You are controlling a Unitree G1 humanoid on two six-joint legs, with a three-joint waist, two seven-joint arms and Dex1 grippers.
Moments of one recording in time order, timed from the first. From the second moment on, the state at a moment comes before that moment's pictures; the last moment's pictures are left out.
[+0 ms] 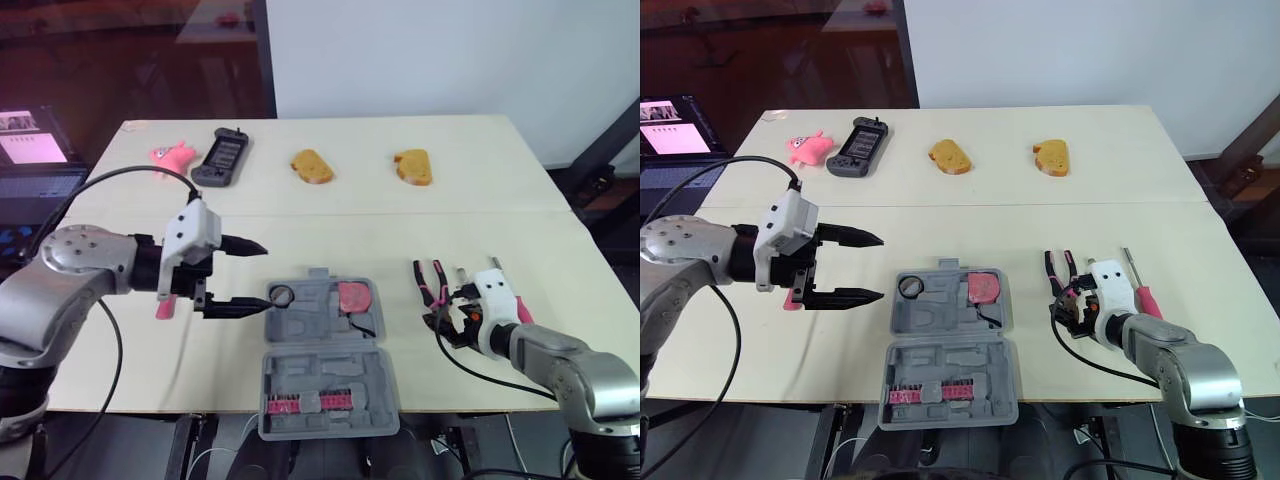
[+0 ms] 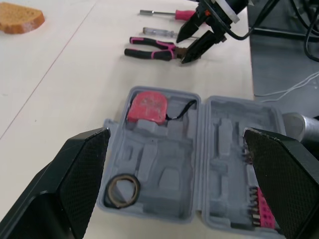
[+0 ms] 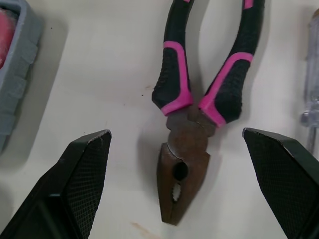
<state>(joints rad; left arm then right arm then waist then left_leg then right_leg) -0.37 0.96 0.06 -0.44 -0.62 0.68 -1.17 -0.05 -0.56 -0.19 -0.41 0.45 1.15 0.31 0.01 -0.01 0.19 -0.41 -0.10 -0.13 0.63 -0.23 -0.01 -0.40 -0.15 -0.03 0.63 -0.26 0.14</state>
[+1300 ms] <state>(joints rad) -0.38 0.96 0.06 -0.45 -0.63 0.66 -1.15 -0.04 -0.44 -0.15 -0.40 0.32 1.09 0.19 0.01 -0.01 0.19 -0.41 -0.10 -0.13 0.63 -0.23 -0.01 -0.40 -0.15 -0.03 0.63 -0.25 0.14</state>
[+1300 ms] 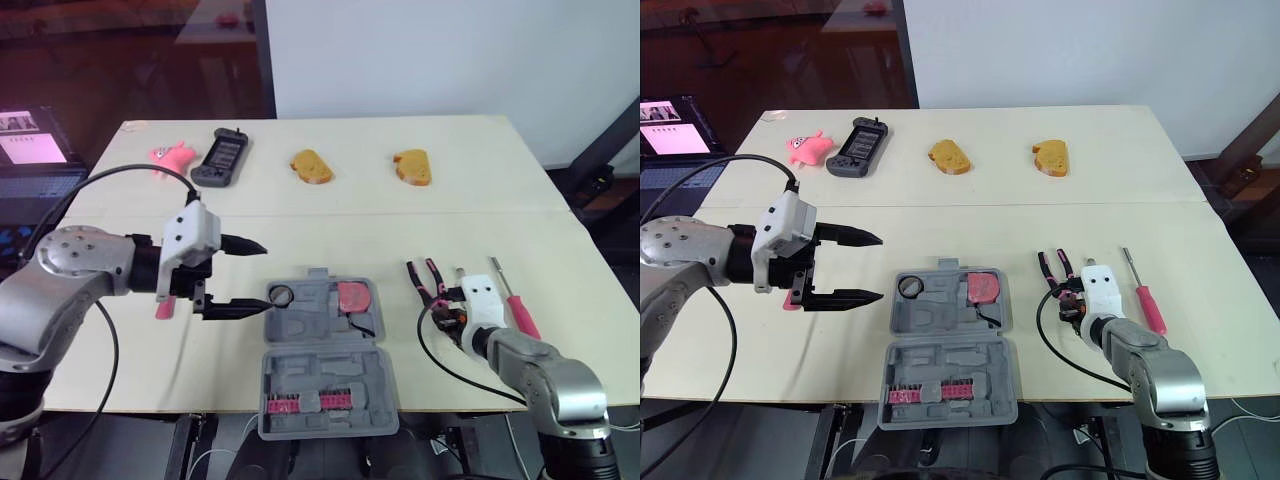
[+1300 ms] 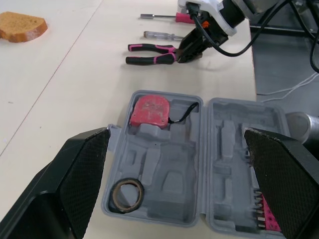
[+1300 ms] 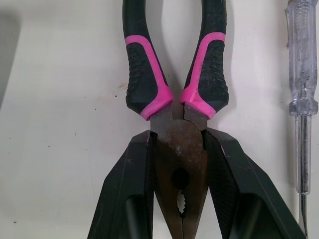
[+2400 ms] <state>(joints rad) 0.21 0.84 0.42 -0.28 -0.58 0.29 -1.19 -0.86 -0.89 0.54 -0.32 0.23 0.80 1.22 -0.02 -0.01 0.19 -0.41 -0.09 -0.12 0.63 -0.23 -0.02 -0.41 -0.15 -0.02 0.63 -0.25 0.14</state>
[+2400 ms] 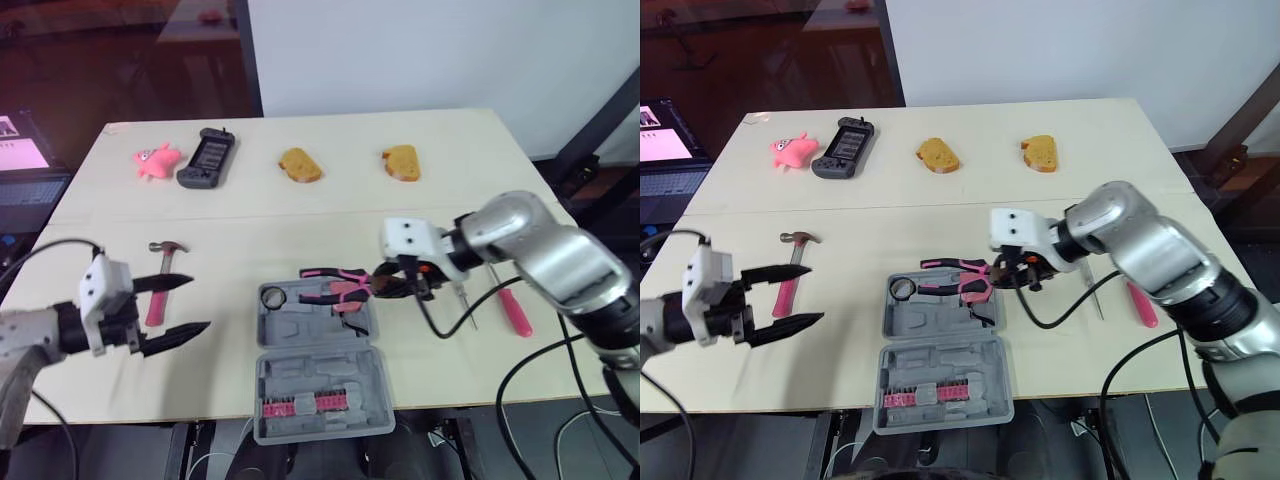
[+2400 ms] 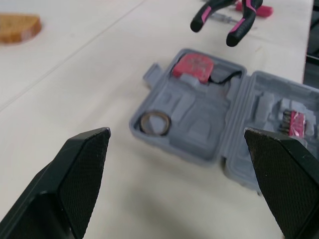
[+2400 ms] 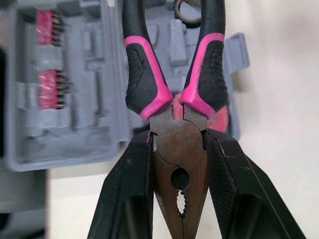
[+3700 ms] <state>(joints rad) 0.39 0.79 0.51 -0.39 -0.56 0.23 -1.11 -1.02 -0.49 0.94 -0.03 -0.03 0.99 1.16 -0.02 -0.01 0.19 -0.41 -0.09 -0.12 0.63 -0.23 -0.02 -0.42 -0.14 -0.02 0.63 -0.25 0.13</state>
